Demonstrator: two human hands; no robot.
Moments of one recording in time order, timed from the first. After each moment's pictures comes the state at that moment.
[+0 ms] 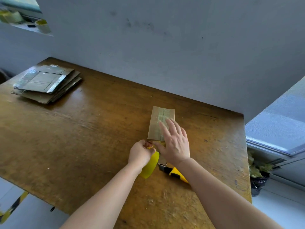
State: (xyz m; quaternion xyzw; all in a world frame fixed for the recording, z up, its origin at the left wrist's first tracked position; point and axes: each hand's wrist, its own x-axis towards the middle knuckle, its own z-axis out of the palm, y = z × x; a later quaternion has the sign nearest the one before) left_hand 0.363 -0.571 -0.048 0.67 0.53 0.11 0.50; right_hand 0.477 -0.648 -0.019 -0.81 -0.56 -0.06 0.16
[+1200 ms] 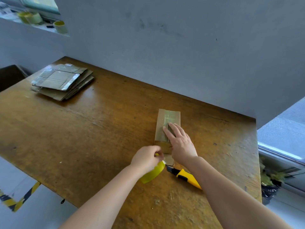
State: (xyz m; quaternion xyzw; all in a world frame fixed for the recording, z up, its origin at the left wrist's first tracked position) left_hand 0.339 -0.572 -0.028 0.85 0.38 -0.01 0.37; right_hand 0.490 -0.638 -0.037 -0.80 -0.59 0.06 0.05
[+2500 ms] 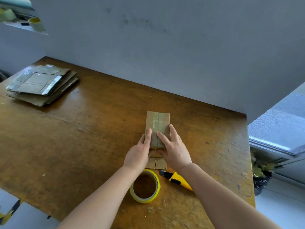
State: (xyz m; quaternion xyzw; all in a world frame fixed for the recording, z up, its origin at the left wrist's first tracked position) left_hand 0.363 -0.553 -0.069 0.92 0.34 0.06 0.15; right_hand 0.496 -0.647 -0.055 -0.81 -0.56 0.07 0.15
